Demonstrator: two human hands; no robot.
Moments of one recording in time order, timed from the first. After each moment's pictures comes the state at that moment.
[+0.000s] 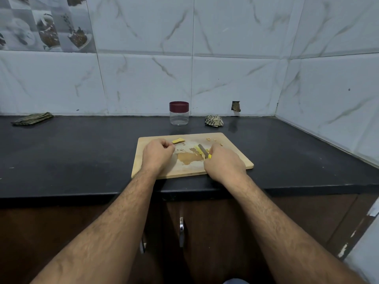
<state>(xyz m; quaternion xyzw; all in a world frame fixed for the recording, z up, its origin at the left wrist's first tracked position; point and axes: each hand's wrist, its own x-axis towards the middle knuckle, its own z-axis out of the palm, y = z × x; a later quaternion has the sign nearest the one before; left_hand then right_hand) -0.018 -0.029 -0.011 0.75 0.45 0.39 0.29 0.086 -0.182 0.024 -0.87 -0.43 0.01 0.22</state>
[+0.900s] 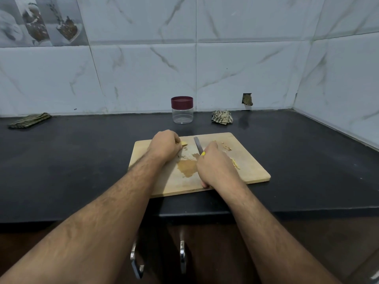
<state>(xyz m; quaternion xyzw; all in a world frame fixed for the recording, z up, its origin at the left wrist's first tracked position) 0.036 0.032 0.008 0.86 0.45 0.23 0.12 0.102 -0.125 0.015 -0.84 -0.44 0.11 0.31</state>
